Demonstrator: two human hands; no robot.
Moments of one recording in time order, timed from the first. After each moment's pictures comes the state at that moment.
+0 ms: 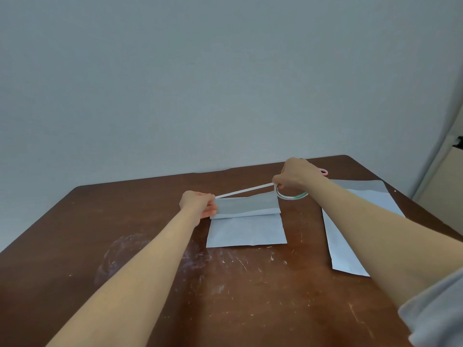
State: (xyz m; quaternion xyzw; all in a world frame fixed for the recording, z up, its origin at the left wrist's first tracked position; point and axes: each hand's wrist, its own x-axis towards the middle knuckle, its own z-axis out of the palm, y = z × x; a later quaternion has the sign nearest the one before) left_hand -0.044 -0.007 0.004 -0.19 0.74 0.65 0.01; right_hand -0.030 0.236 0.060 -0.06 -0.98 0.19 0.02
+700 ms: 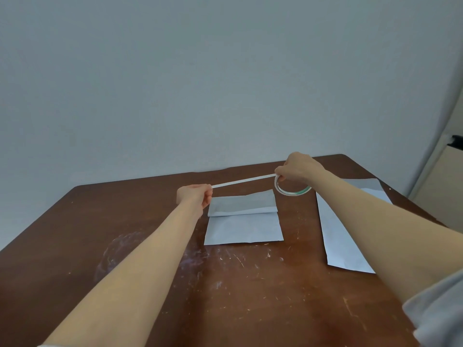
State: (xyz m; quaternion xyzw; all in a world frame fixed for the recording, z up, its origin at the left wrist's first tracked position) left_hand -0.038 0.003 0.020 -0.23 0.64 0.73 -0.03; right_hand -0.025 0.246 0.068 -0.08 -0.97 0.23 0.04
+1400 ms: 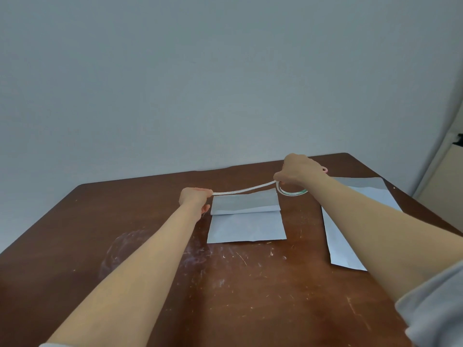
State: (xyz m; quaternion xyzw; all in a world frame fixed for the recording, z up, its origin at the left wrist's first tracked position) left_hand -0.040 -0.004 0.011 -0.23 0.73 0.64 -0.03; right_hand -0.023 0.233 0.064 -0.07 -0.98 0.17 0.04
